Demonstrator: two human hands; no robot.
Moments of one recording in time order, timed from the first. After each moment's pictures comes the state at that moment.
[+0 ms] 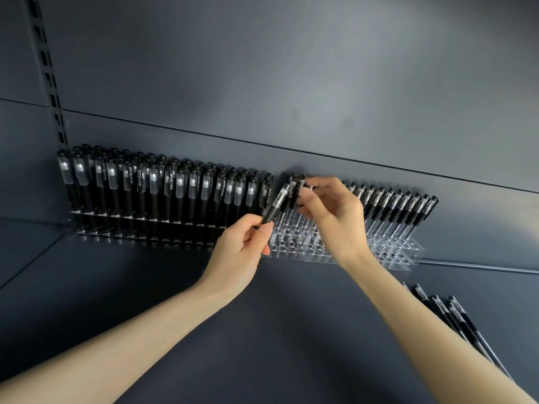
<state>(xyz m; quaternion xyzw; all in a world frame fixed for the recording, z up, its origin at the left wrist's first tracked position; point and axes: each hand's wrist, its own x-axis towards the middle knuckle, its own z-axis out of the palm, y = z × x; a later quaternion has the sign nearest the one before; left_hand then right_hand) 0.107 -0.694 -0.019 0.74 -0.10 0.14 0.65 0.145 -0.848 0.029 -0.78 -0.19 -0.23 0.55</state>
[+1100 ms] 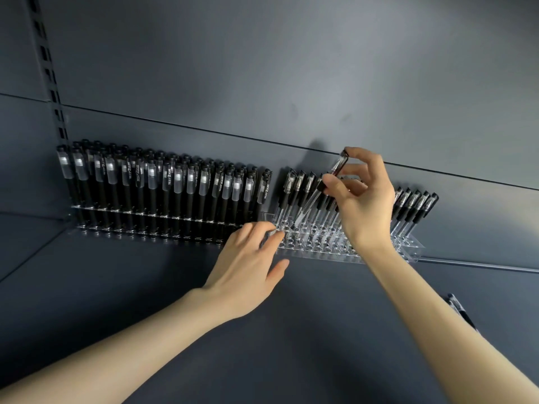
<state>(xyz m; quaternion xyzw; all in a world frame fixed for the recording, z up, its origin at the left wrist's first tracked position) 0.113 -0.700 -0.048 0.91 -0.21 0.32 0.14 0.148 -0.867 0.048 -0.72 -0.17 -0.34 0.57</state>
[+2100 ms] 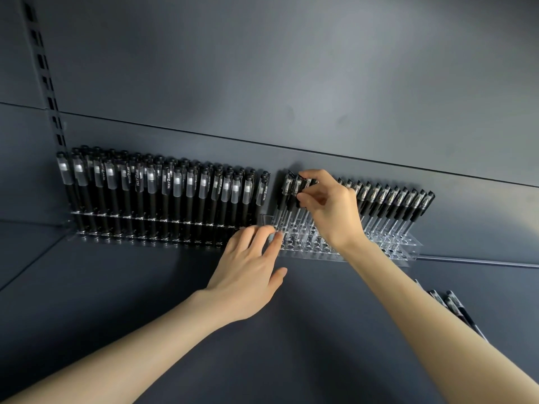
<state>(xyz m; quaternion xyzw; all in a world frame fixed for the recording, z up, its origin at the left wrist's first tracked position) 0.113 -0.701 -0.047 0.94 -0.19 0.26 0.05 0.172 -0.860 0.028 -0.86 -0.22 -0.29 0.36</state>
